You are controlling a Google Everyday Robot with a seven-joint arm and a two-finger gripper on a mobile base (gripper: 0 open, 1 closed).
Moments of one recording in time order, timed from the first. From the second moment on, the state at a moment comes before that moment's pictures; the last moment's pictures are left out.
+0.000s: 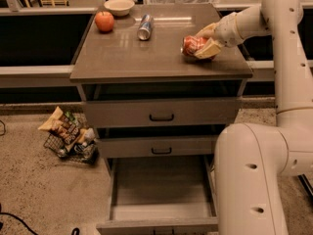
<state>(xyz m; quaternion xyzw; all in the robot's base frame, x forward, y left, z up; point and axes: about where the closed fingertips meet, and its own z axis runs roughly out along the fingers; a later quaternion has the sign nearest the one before) 0.801 -0.173 0.854 -0.63 0.63 0.11 0.44</state>
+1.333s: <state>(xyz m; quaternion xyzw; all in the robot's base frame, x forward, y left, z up) 0.801 -0.188 0.871 -0.62 0.63 0.10 0.46</state>
